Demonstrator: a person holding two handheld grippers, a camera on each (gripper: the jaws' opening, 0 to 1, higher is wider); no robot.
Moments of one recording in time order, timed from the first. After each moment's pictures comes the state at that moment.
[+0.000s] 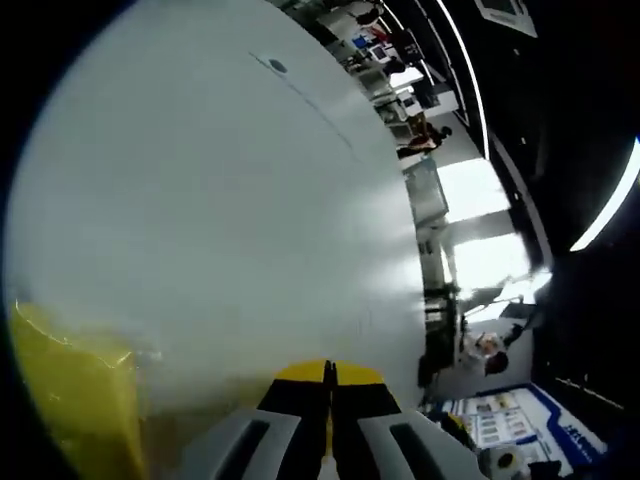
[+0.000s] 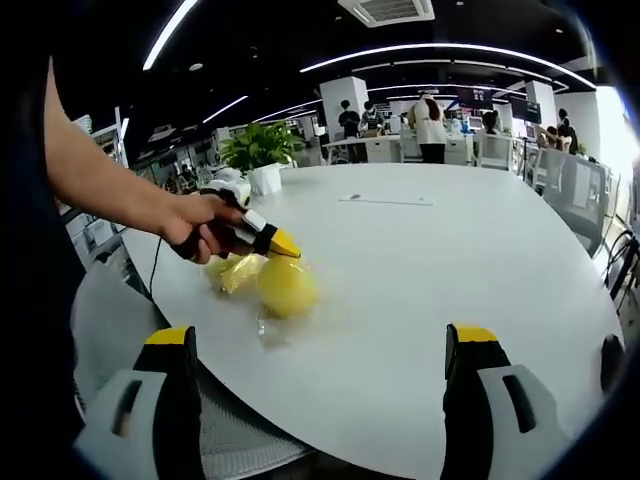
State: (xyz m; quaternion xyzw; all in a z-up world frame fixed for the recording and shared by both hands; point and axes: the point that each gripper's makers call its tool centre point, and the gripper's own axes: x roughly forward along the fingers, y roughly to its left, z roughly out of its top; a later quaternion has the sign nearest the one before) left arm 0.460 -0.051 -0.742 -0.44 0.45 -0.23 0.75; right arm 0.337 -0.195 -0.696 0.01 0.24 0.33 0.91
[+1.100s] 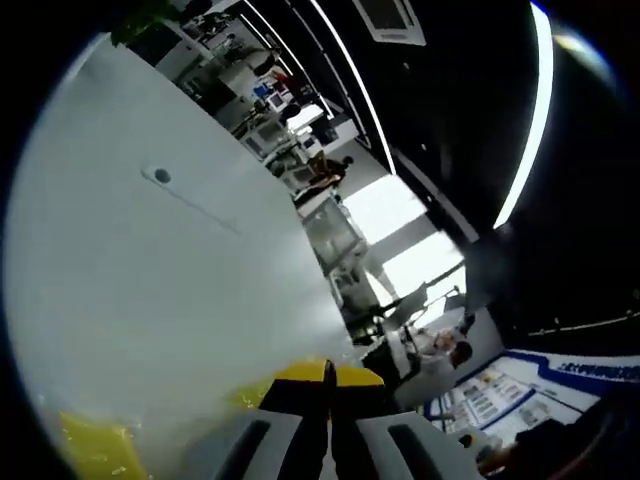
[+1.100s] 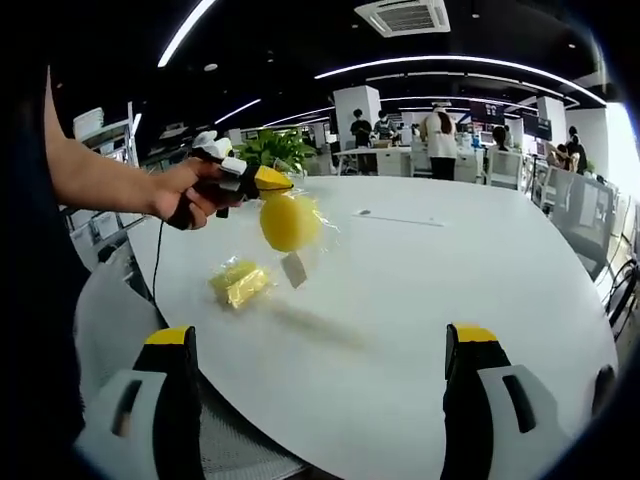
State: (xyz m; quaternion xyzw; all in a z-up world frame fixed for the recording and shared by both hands) left arm 0.482 -0.033 -0.611 -0.39 0.30 -0.37 0.79; right arm 0.347 -0.183 -0.674 -0.01 0.22 0.35 0.91
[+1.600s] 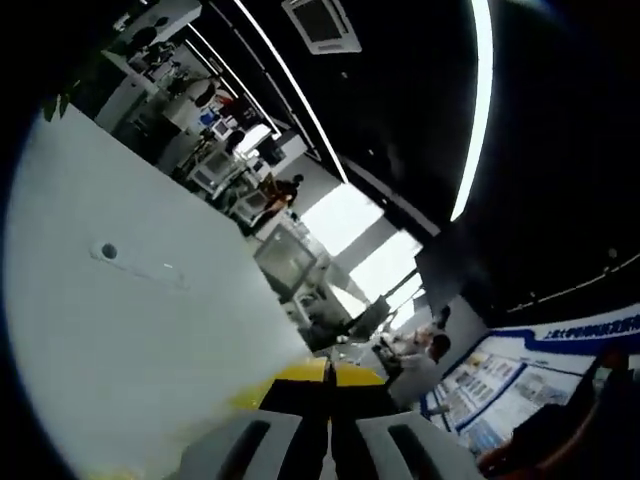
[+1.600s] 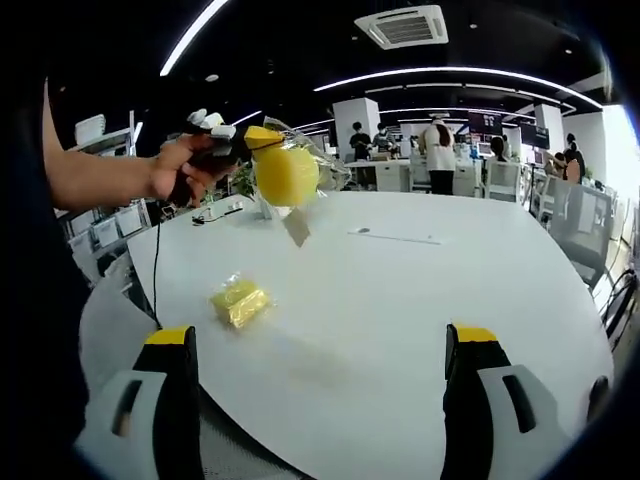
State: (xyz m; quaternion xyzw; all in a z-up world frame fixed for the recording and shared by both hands) left arm 0.482 -0.036 -0.511 -0.35 0.21 -0.43 0.80; right arm 0.355 -0.182 -0.645 0.00 0.19 0.34 0.92
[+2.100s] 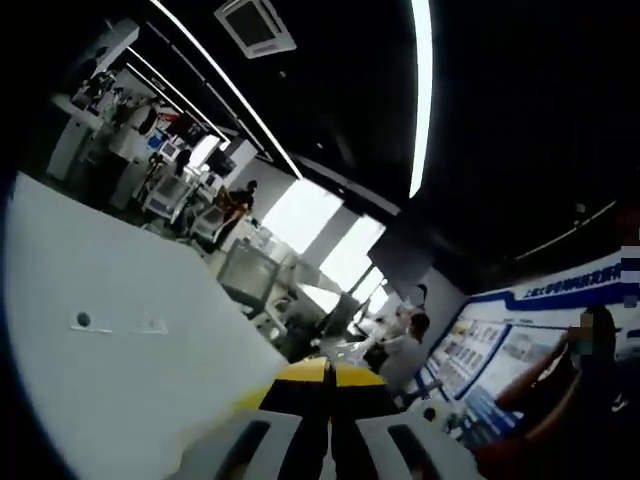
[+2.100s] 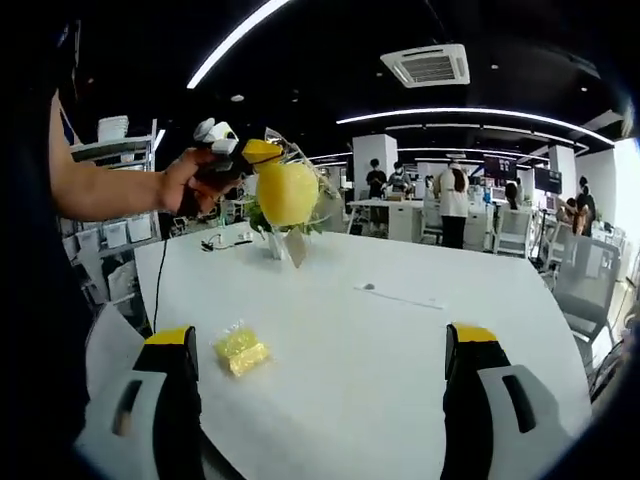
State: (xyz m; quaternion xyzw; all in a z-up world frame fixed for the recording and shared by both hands) left arm 0.462 -0.032 -0.431 -0.28 0.16 -0.52 0.79; right arm 0.383 -0.165 -0.548 -0.02 0.08 0.38 0.92
